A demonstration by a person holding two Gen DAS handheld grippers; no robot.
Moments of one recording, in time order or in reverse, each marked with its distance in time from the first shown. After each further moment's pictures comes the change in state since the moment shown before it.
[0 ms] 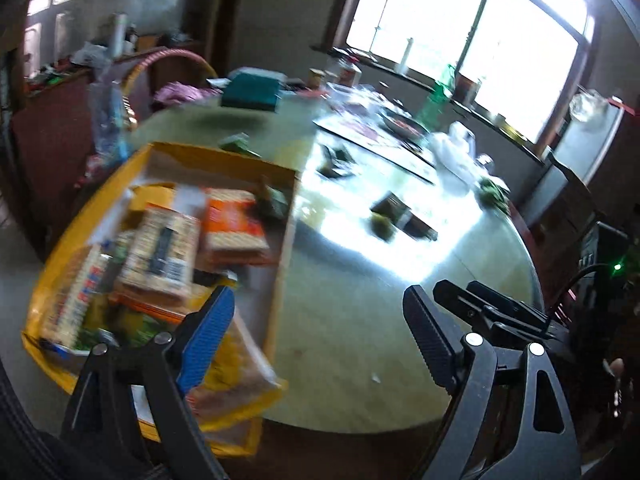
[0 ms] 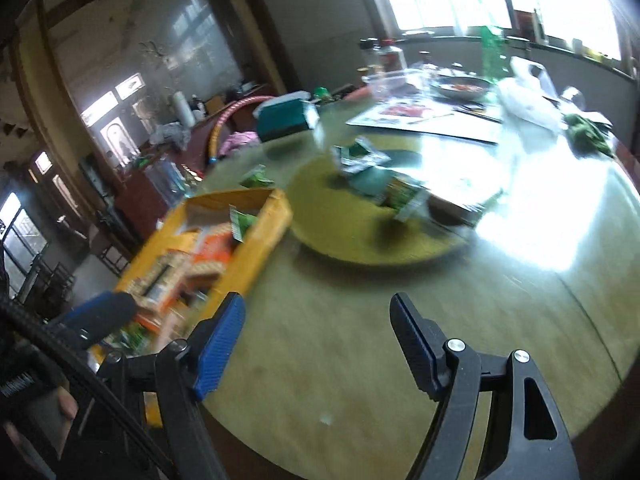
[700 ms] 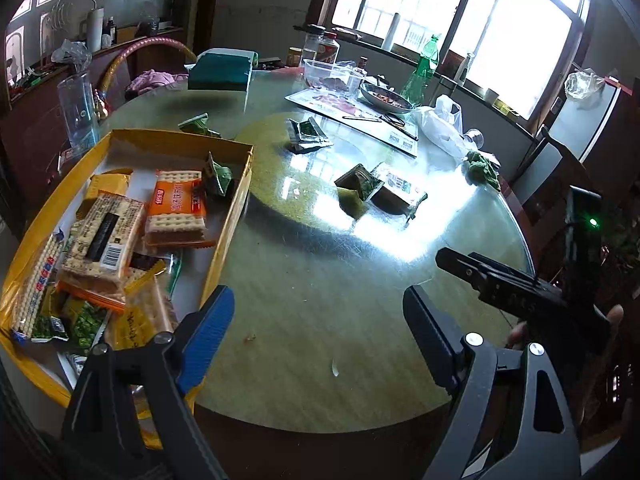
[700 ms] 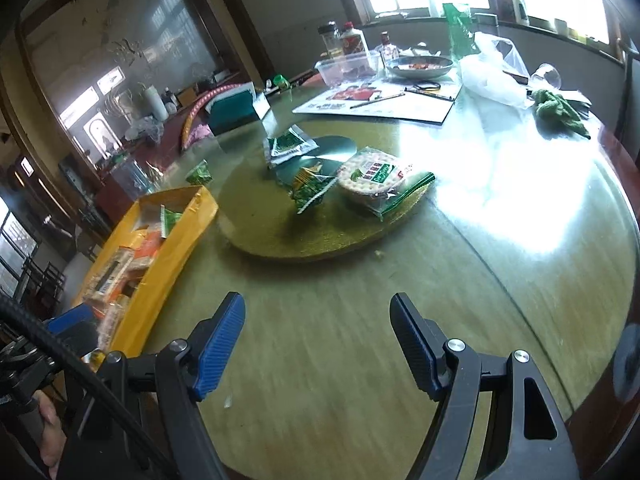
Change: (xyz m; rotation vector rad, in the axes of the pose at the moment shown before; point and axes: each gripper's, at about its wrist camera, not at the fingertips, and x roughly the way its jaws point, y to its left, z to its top) left arm 0.028 -0.041 -0.008 0.024 0.063 -0.005; right arm 0.006 -0.072 0.013 0.010 0.073 -0.044
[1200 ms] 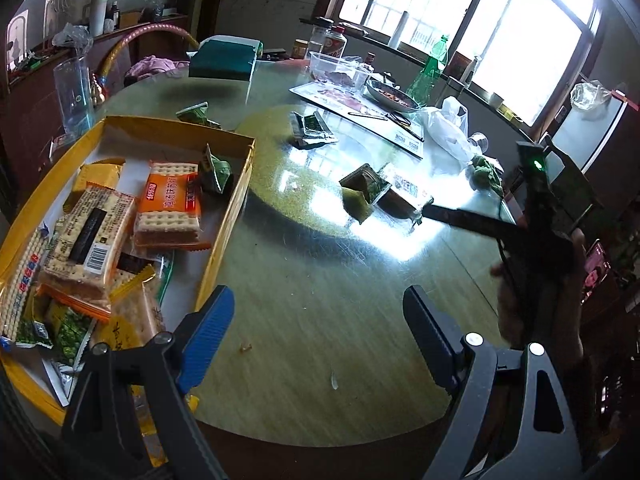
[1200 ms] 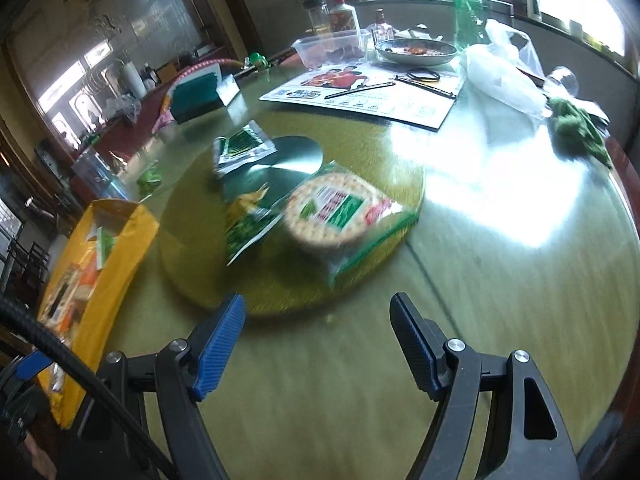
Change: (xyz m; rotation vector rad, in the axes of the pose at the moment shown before) left arm 0.015 0.008 0.007 -0.043 0.021 -0.020; right arm 0.063 -0.042 0.068 -0.046 0.095 -0.058
